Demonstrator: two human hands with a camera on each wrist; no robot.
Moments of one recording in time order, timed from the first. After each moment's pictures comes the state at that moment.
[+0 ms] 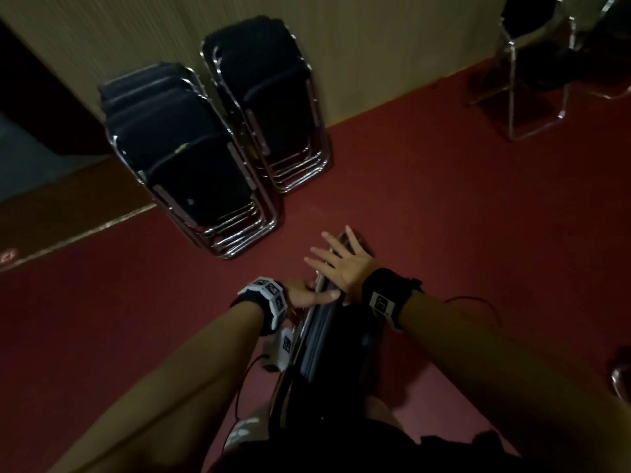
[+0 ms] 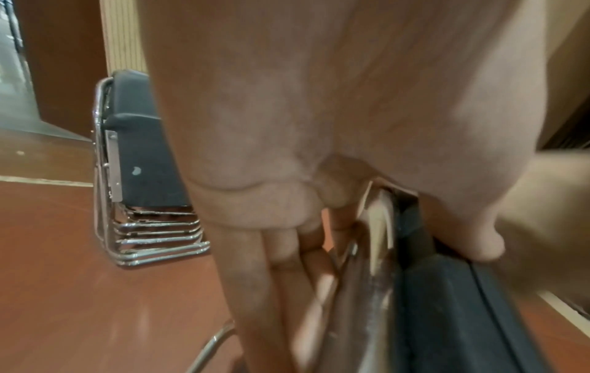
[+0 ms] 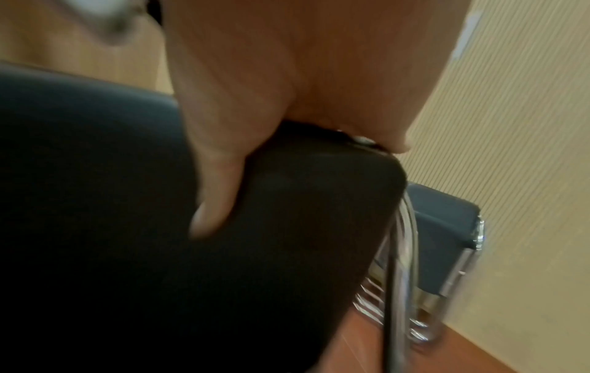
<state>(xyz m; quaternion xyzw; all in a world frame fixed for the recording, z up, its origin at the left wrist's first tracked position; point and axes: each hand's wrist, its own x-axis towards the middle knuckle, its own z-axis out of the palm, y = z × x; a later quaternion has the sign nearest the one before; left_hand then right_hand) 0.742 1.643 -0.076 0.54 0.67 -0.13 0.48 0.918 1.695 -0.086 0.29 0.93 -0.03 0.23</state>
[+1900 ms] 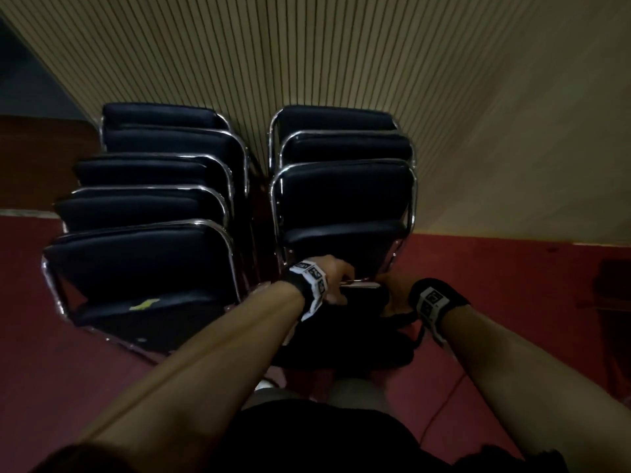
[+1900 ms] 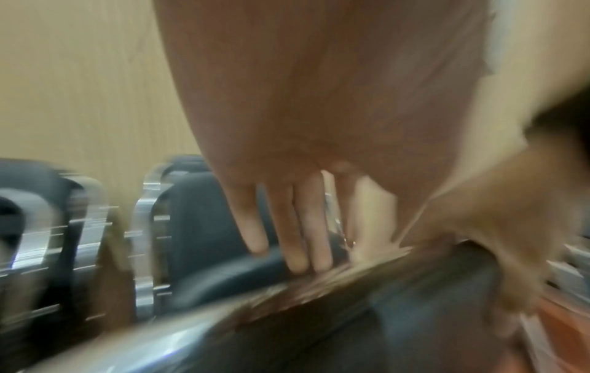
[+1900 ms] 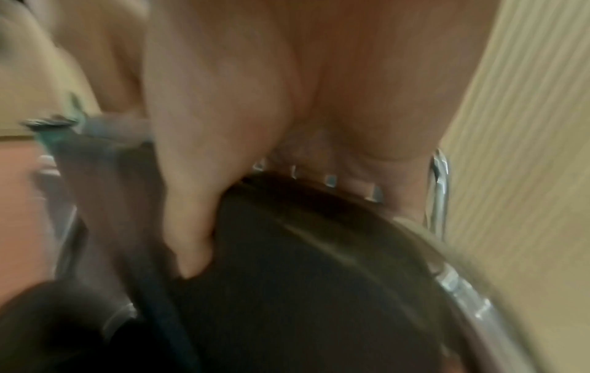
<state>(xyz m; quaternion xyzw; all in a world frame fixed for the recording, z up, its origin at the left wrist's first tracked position) 0.501 2.498 -0.079 0.62 0.70 -0.08 0.35 0.681 2.601 -0.101 0.30 0.87 -0.18 0.35</state>
